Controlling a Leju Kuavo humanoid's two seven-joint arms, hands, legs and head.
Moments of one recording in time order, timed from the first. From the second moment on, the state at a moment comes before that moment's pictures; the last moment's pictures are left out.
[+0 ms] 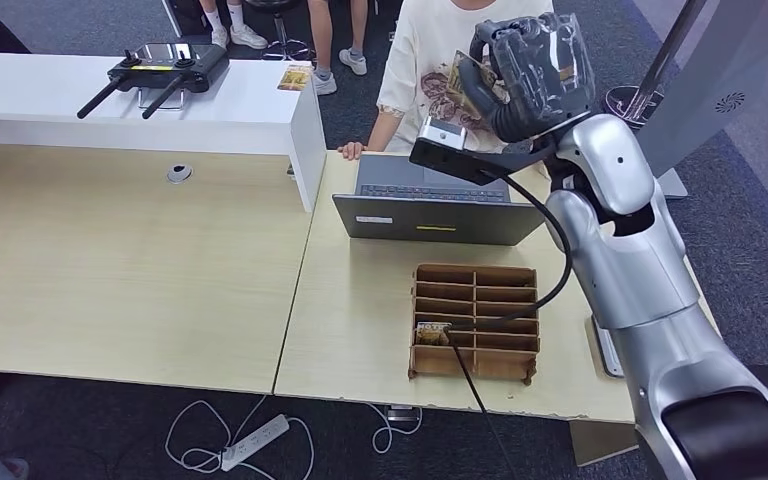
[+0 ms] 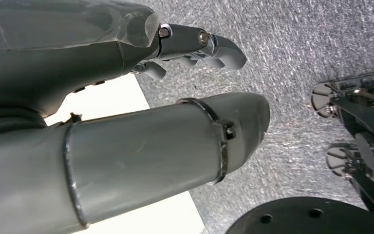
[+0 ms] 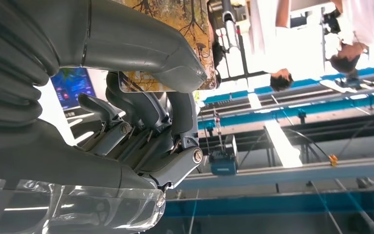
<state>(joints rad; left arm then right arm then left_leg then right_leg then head) -0.06 0.15 -1.43 -0.11 1.30 -0.26 -0.08 -1.01 -0.08 0.50 -1.15 1.06 -0.15 -0.11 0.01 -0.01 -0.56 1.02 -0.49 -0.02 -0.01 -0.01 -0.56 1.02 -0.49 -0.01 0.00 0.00</state>
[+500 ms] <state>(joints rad) -0.07 0.15 -1.46 -0.11 1.29 -0.26 -0.06 -1.22 0.04 0.46 -0.69 1.09 -0.20 -0.05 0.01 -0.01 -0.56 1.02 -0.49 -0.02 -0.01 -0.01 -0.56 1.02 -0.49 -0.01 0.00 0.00</state>
